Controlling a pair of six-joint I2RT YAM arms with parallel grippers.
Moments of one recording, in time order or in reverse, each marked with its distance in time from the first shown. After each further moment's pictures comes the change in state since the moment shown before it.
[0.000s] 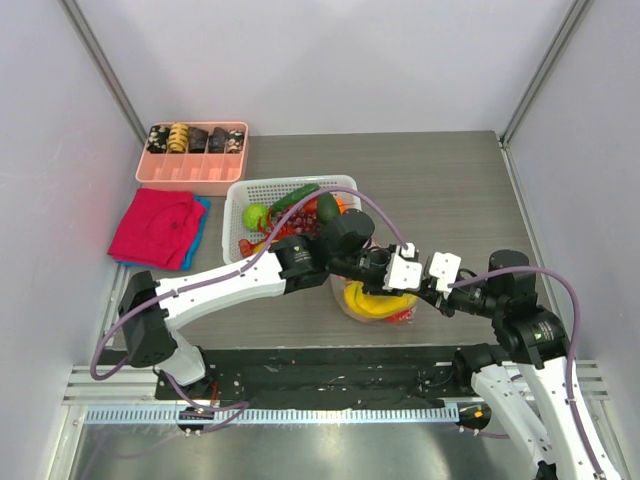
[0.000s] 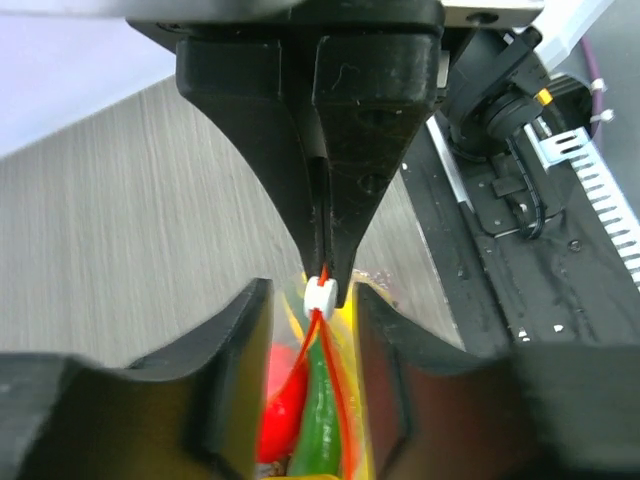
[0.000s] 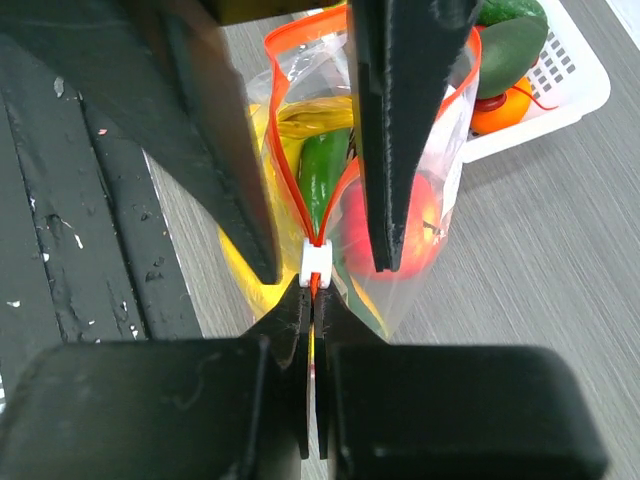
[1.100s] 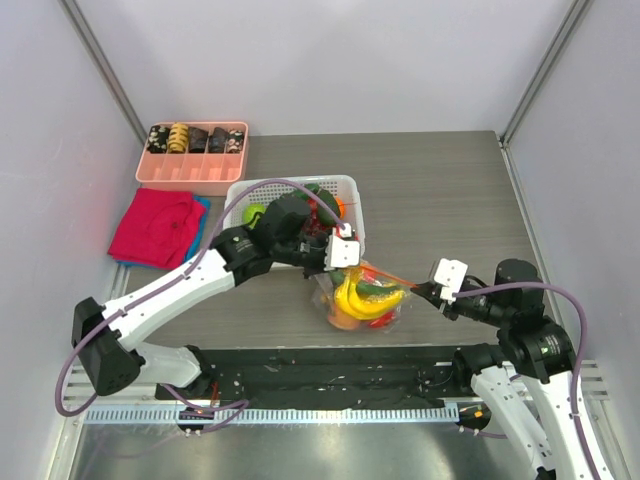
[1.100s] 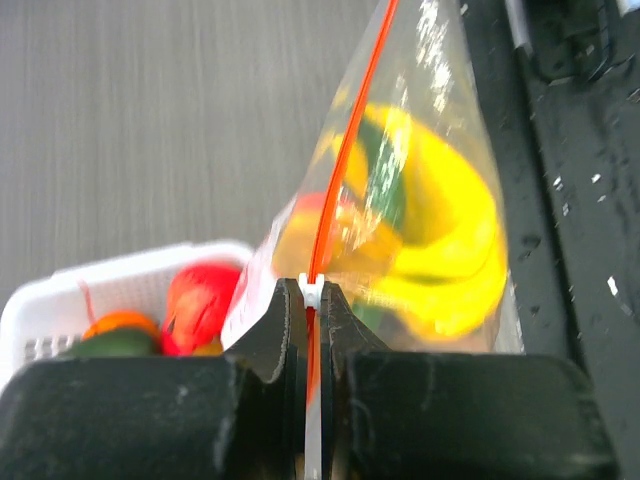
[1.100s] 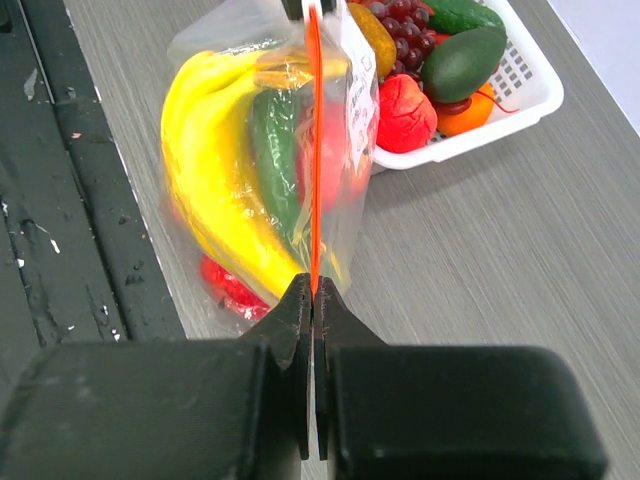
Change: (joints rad) left arm 0.235 -0.237 -0.182 -0.204 0.015 0.108; right arm 0.000 -0.074 0.001 -0.007 0.048 0.008
